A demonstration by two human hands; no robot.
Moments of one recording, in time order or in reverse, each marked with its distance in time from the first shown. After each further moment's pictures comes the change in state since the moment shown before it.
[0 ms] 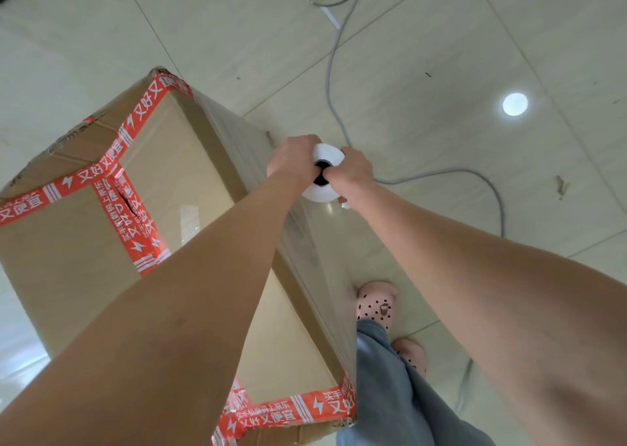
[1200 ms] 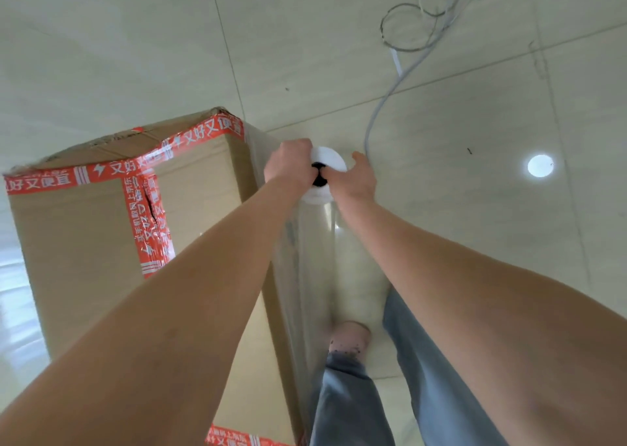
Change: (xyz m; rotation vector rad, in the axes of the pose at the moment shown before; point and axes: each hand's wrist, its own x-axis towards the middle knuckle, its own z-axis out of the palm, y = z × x) left_hand 0.064 -0.031 -0.074 -0.149 0.094 -0.298; right_hand 0.054 -0.102 0.015 0.030 0.013 -0.044
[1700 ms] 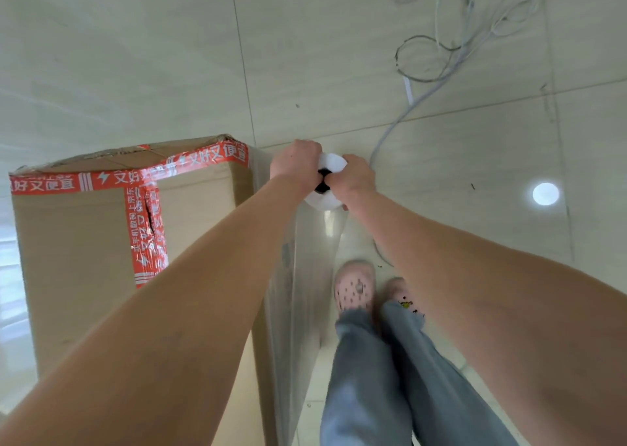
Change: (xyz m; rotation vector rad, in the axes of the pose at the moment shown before) left_hand 0.036 0.018 -0.028 0.140 -0.042 0.081; right_hand 0.040 -0.054 -0.011 -0.323 -0.196 -0.081
